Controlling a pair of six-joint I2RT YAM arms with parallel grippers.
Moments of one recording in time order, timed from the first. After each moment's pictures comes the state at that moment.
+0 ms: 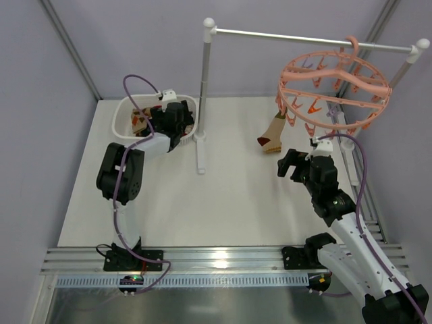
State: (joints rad) left arm -0.34 2.00 1.33 0.26 -0.56 -0.27; right arm 0.28 0.71 0.58 -0.26 0.16 0.35
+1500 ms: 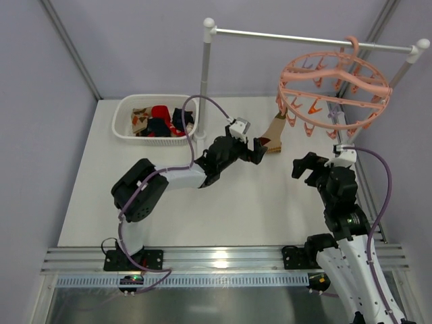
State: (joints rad) left arm -0.85 1.90 1.10 0.68 -0.06 -0.29; right arm 0.15 0.50 0.59 -0.39 0.14 0.37
